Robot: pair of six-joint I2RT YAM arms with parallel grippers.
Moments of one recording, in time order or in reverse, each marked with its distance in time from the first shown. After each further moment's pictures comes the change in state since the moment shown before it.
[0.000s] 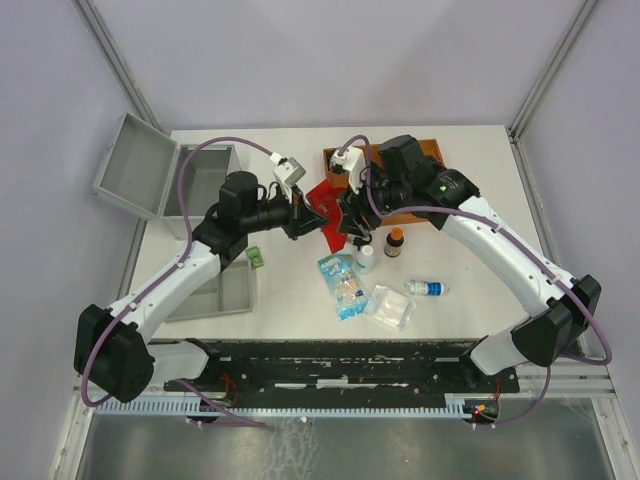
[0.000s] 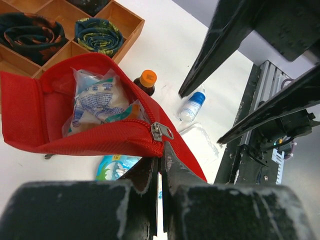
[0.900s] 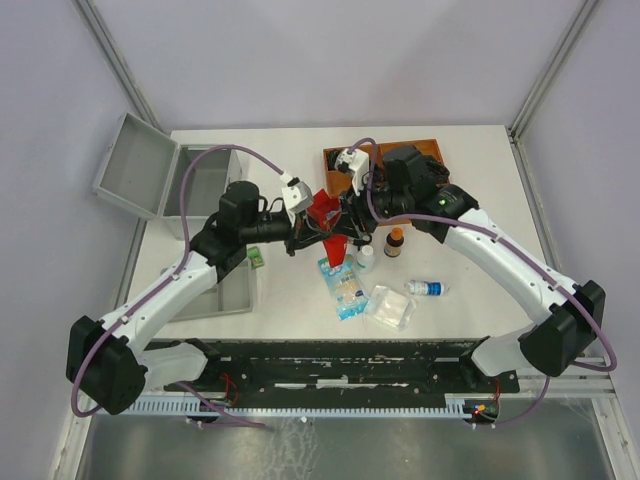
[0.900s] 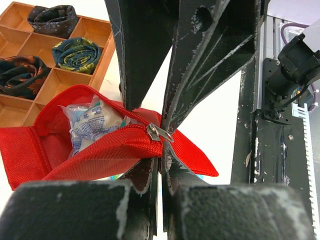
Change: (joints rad) left arm -0.049 -0.073 -0.045 -0.032 0.103 0.312; right arm 0.001 -0.063 -0.190 0.246 -0.051 0.206
